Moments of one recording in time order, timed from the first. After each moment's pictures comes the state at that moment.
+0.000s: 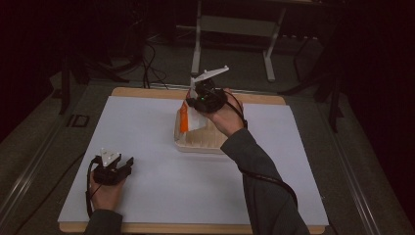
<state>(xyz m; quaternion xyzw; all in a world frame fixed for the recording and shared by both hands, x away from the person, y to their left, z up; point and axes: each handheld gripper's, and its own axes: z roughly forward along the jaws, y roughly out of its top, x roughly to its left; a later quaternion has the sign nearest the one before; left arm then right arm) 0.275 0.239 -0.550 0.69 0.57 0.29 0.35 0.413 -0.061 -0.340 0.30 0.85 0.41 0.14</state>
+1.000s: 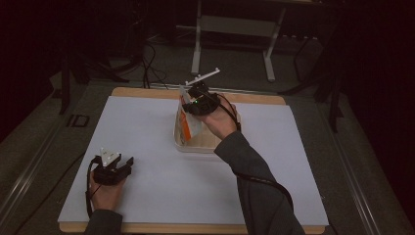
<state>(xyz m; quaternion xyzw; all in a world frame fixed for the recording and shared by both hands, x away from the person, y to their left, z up) 0.276 0.239 -0.550 0.69 0.57 0.29 0.35 0.418 -0.045 -0.355 0.34 0.86 0.37 0.10</state>
